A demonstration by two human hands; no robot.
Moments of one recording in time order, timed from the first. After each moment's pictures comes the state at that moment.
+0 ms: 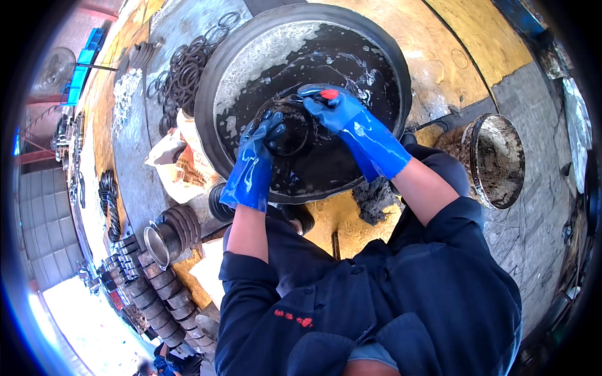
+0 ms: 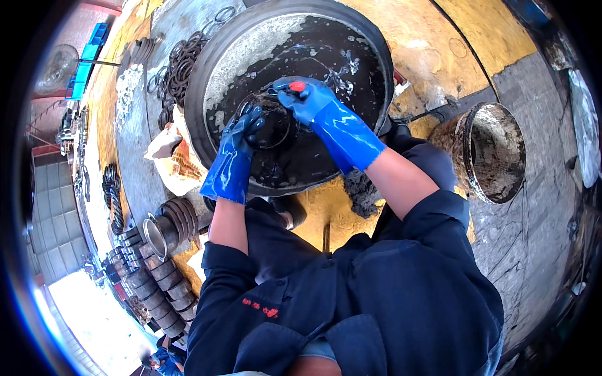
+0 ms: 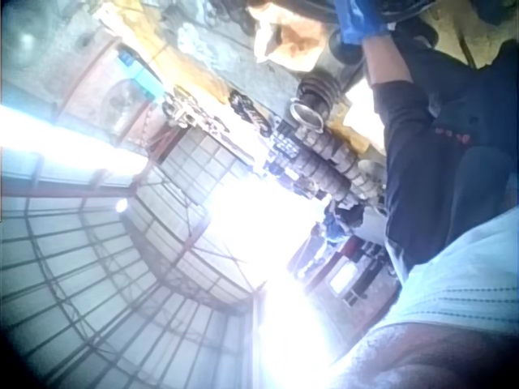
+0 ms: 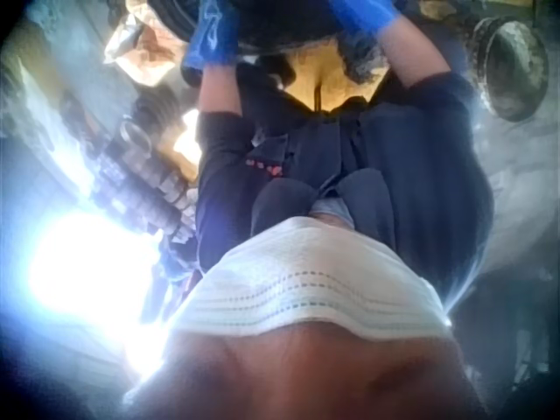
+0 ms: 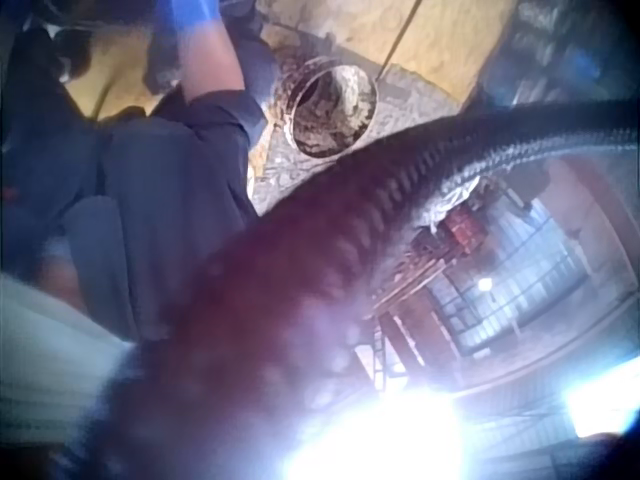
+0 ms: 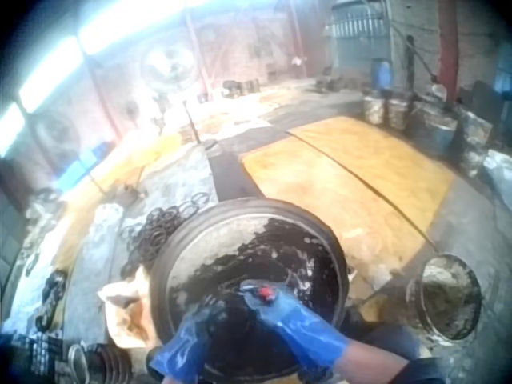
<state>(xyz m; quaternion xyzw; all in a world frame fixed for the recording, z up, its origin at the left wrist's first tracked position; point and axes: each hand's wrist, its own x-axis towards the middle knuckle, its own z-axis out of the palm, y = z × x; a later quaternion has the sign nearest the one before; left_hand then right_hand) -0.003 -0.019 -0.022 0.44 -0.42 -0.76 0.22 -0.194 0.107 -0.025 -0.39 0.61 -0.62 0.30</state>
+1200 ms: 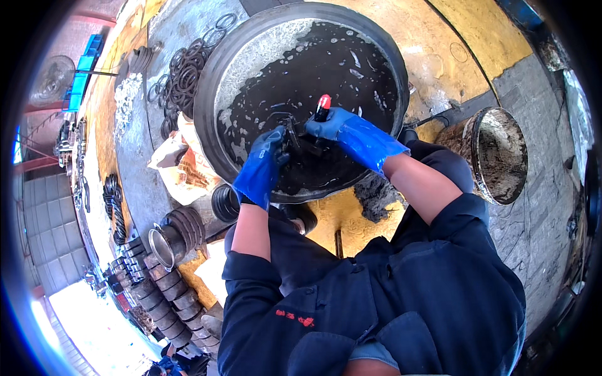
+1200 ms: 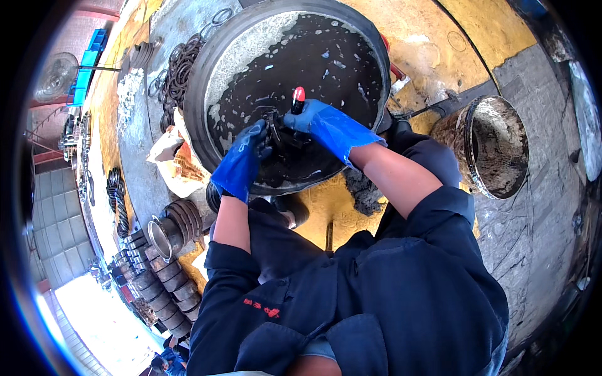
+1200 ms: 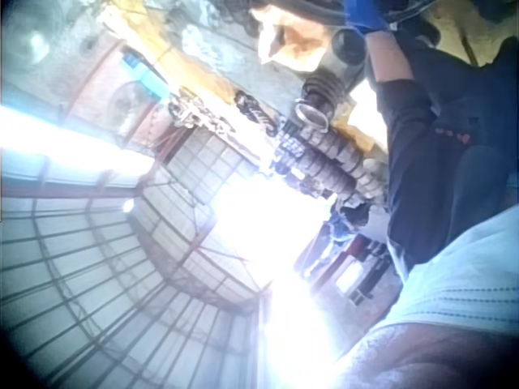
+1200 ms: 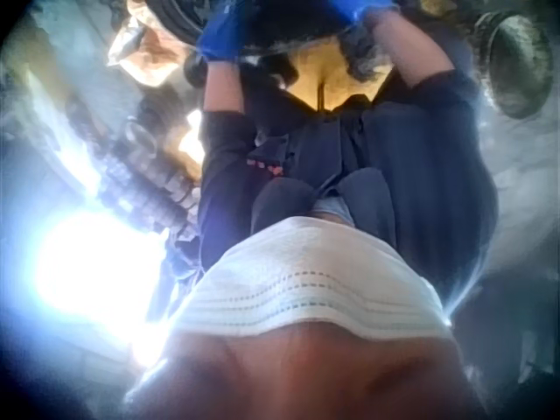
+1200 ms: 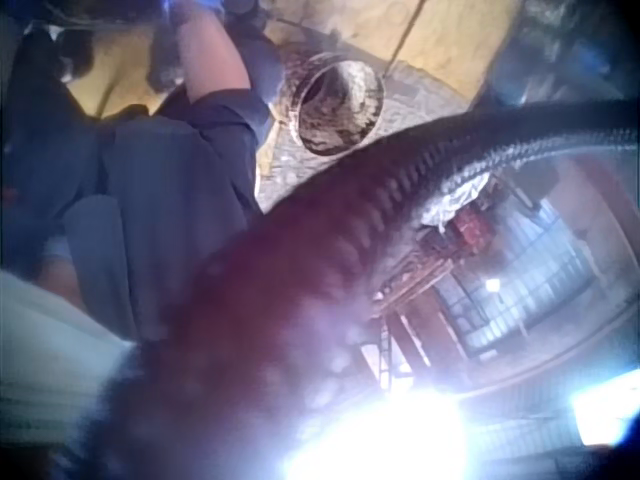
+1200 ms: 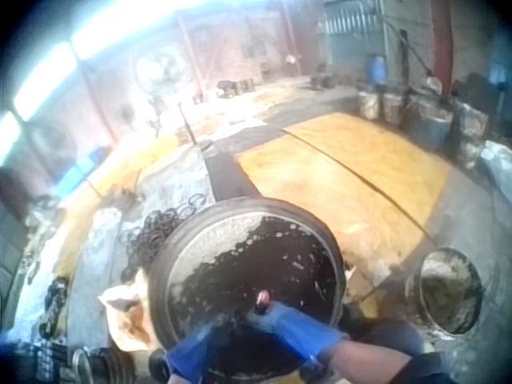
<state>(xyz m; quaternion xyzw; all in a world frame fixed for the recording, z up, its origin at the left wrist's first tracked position) -0.005 0.010 -0.017 0.51 -0.50 -0.70 0.07 -0.196 0.115 -0.051 -0.30 0.69 -0.38 0.54</state>
